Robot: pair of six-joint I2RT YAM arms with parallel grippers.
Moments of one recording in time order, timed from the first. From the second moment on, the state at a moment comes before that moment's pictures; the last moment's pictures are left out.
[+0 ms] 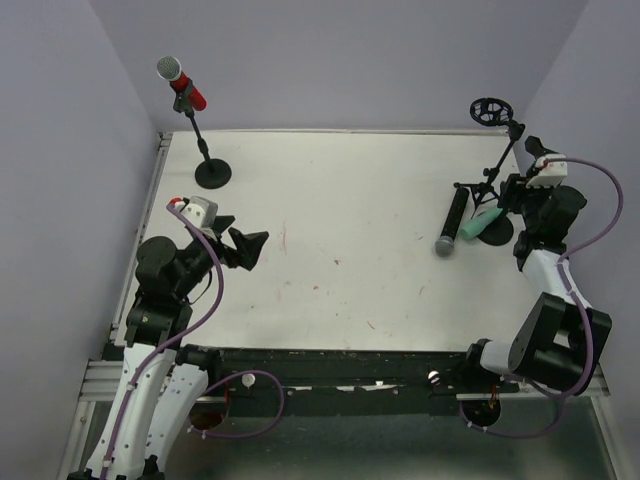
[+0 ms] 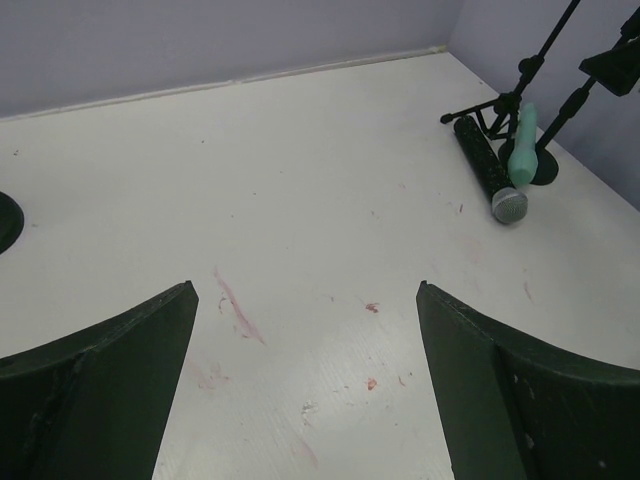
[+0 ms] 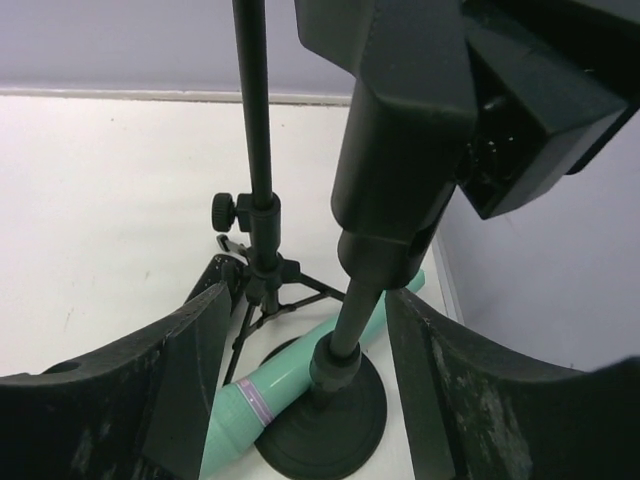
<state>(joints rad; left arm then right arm) -0.18 0.54 0.70 -0.21 0.41 -0.18 -0.41 1.28 0.72 0.42 -0.32 -0.16</state>
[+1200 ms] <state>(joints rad) -0.17 0.56 0.68 -0.20 0.43 -0.18 -0.43 1.21 0.74 0.31 -0.47 -0.10</state>
